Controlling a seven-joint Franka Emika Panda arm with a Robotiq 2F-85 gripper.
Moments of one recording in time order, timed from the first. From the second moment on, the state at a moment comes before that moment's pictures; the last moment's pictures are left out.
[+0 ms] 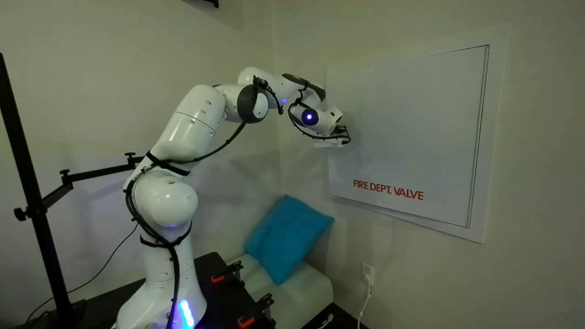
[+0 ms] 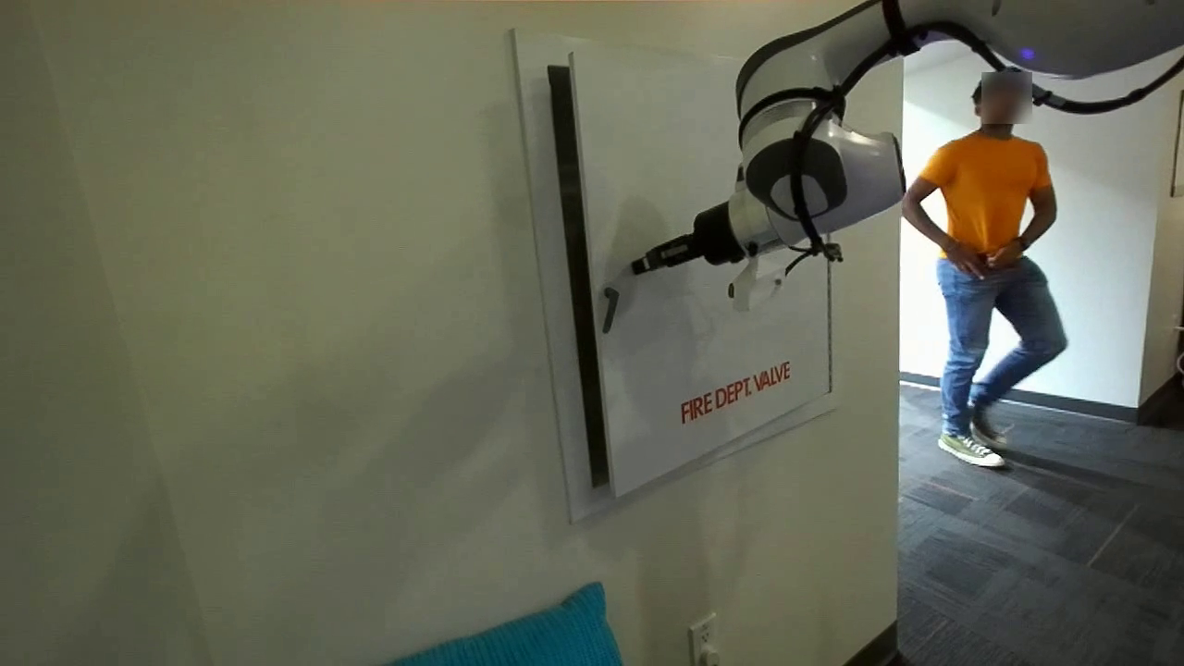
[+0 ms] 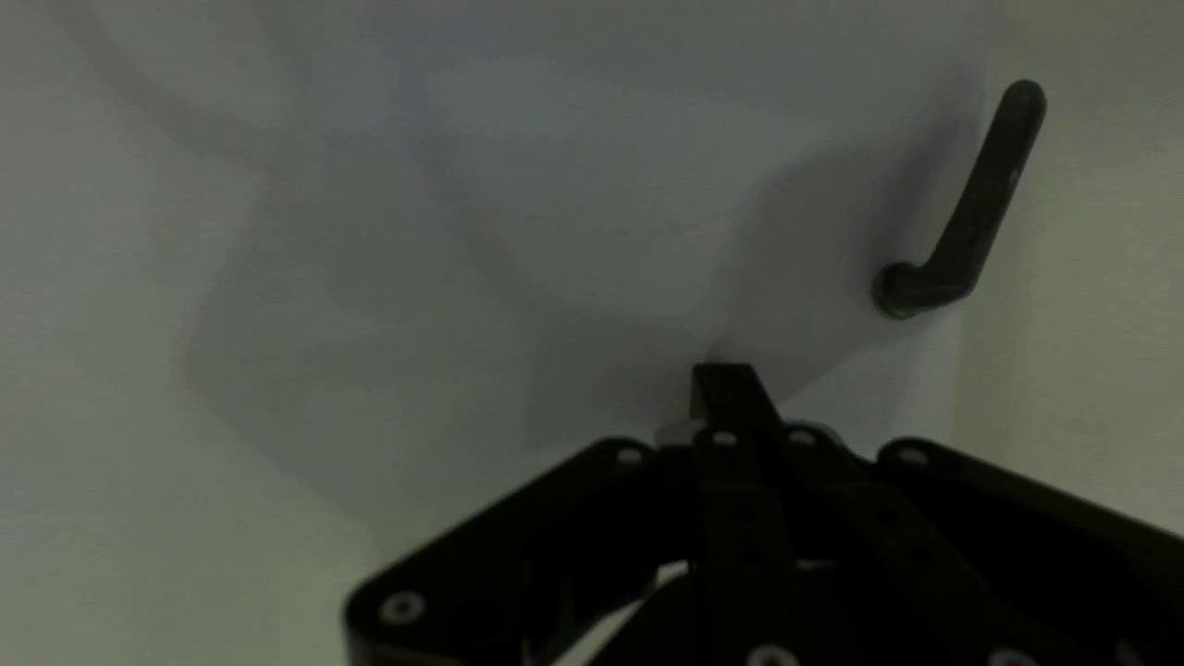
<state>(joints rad) 0.18 0.63 0.19 -1.24 2.01 3.13 -2.21</state>
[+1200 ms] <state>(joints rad) 0.06 0.44 0.43 -1.61 1.80 3.35 -1.89</state>
